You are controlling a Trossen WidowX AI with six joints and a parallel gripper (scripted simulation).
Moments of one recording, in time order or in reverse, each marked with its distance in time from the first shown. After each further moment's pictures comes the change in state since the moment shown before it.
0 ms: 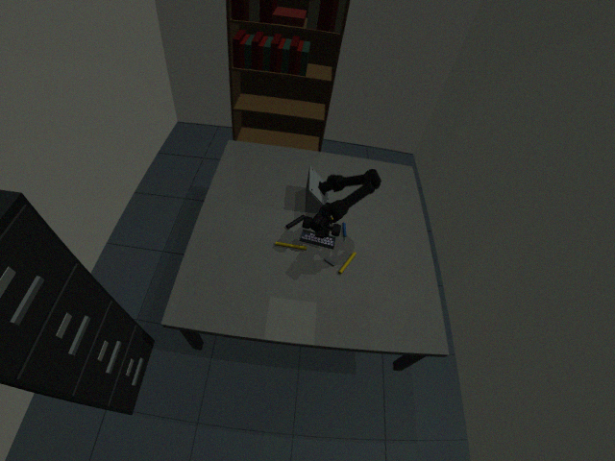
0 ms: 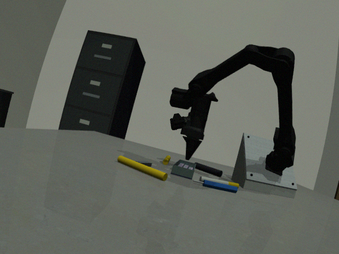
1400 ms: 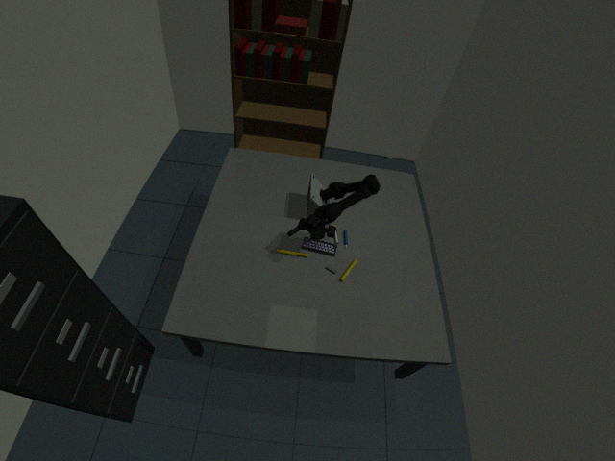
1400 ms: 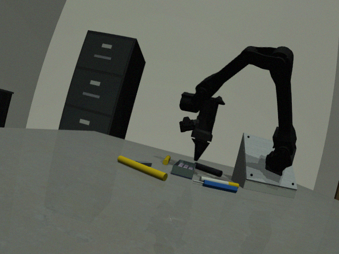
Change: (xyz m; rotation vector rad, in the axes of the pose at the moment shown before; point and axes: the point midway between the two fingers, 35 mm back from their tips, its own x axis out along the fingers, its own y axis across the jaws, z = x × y) arm 0.000 -0.037 -0.025 -0.022 0.001 -0.012
